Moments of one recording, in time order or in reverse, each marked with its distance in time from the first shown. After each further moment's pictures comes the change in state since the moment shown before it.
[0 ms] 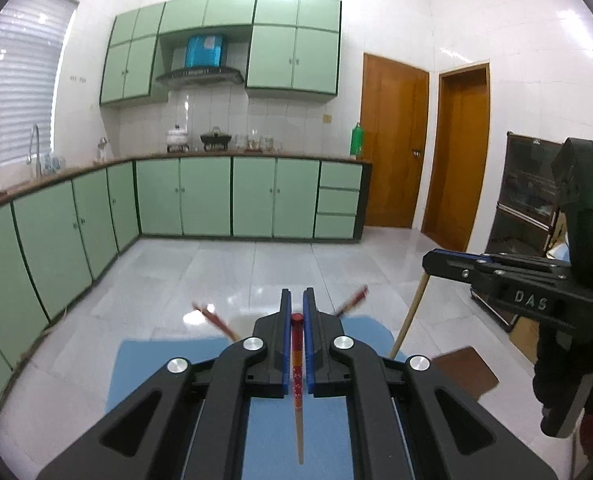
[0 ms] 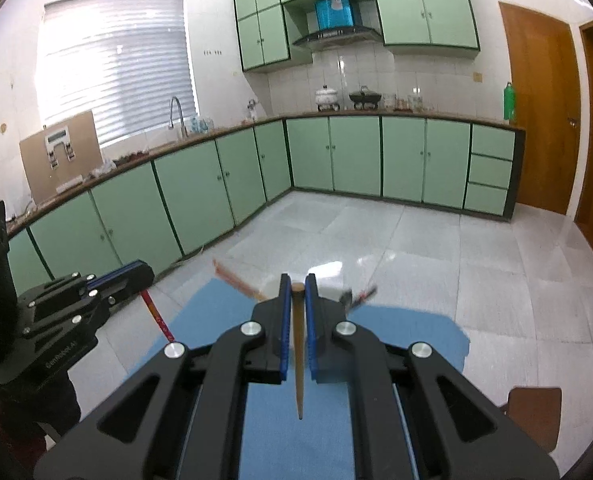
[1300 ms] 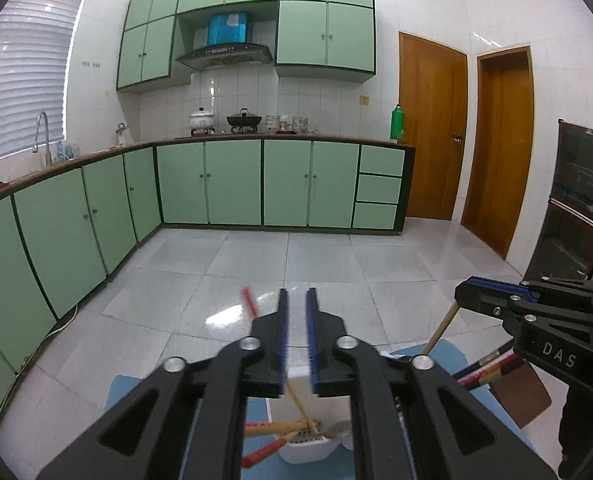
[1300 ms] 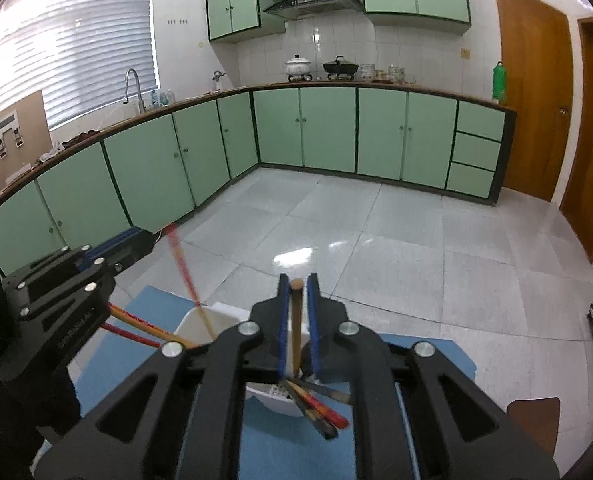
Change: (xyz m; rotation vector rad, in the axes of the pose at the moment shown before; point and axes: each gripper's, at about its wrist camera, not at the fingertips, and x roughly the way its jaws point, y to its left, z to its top) left arm 0.177 0.061 0.001 -0.023 0.059 0.106; right arm 0.176 -0.040 0.004 0.006 0.103 -0.122
